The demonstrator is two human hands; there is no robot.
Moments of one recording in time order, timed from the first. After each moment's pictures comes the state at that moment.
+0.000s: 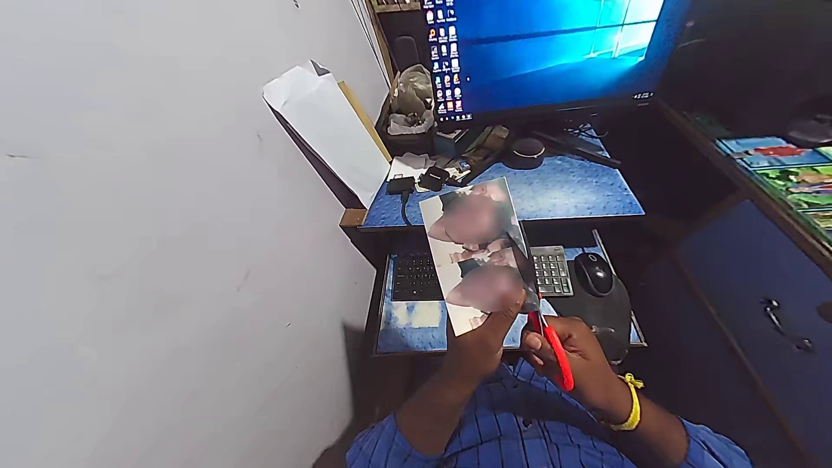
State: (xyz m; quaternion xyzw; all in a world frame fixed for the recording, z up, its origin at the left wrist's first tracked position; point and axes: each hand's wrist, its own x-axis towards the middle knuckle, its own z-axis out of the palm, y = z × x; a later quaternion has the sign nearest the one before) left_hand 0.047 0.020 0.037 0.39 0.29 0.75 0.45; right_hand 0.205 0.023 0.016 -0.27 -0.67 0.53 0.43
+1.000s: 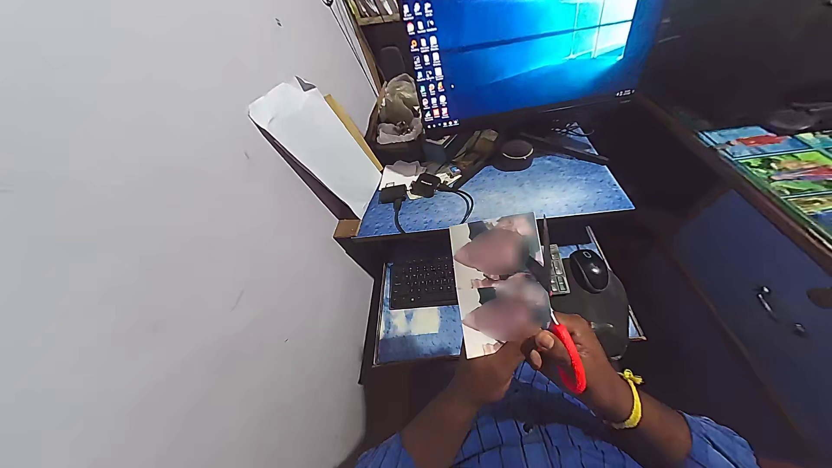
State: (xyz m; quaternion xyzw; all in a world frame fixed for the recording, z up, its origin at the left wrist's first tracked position) left_hand 0.051 -0.001 0.015 0.43 0.23 0.65 0.58; right_hand 0.205 0.020 0.024 -0.25 -0.65 0.54 0.48
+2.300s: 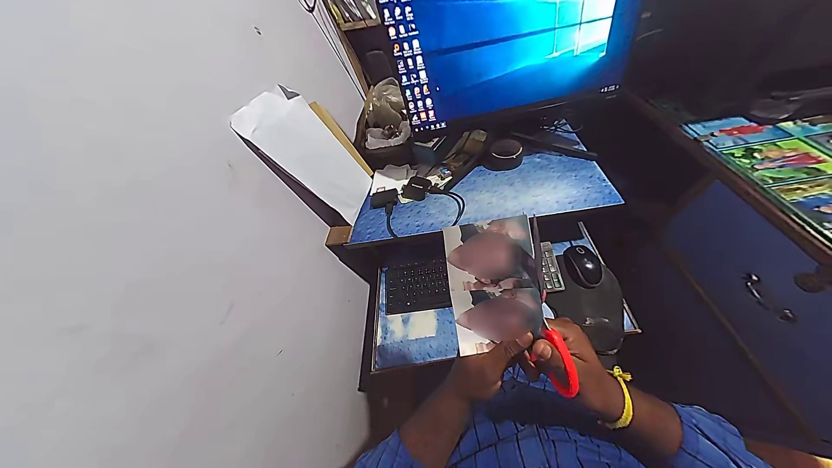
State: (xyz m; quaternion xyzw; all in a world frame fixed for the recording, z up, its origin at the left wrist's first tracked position) left_hand 0.046 0.007 0.008 0.43 0.17 0.61 0.64; right_hand 0.203 0.017 0.020 -0.19 -0.64 0.56 0.49
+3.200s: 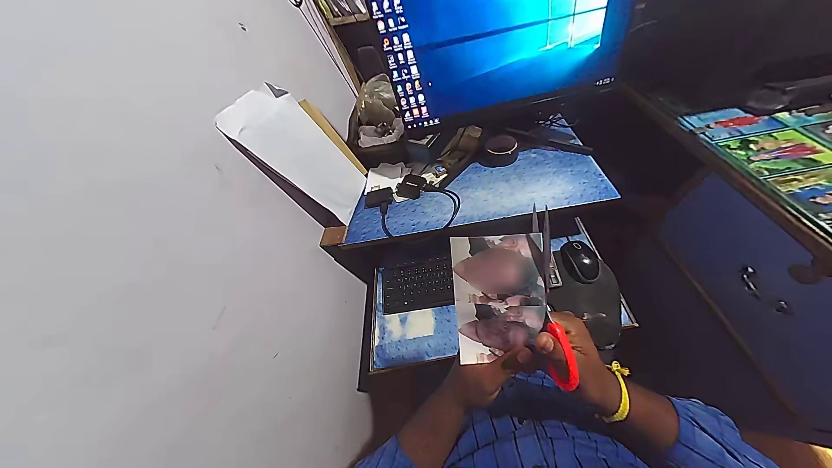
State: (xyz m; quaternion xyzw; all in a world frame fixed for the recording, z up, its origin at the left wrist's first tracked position) left_hand 0.044 0.000 -0.006 0.47 0.15 0.60 0.63; right_hand 0.204 0.017 0.022 -0.21 -0.64 0.52 0.53
